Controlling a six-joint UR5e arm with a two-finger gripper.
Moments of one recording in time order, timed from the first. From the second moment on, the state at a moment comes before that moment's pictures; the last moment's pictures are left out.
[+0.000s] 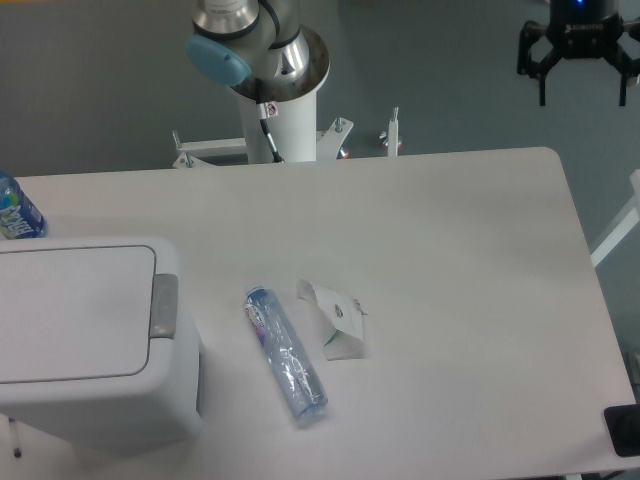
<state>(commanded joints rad) 3.05 -1.56 -1.62 -1.10 1.33 1.44</state>
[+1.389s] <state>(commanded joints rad) 2.70 -1.58 -1.61 -0.95 1.34 0.73</state>
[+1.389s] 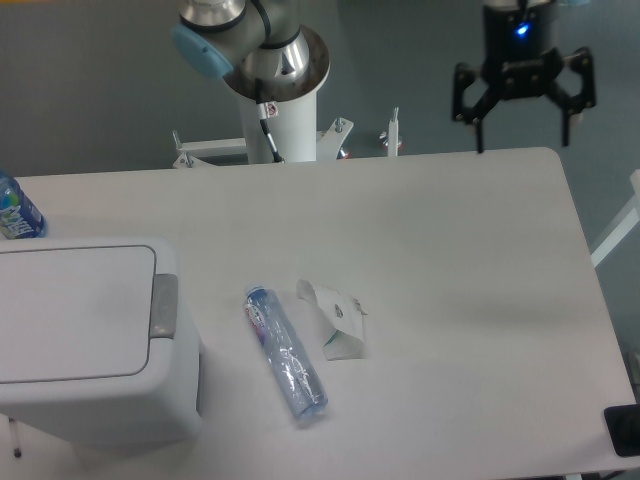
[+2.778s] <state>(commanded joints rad) 2.35 -1.73 -1.55 -0.92 1.09 -0.10</state>
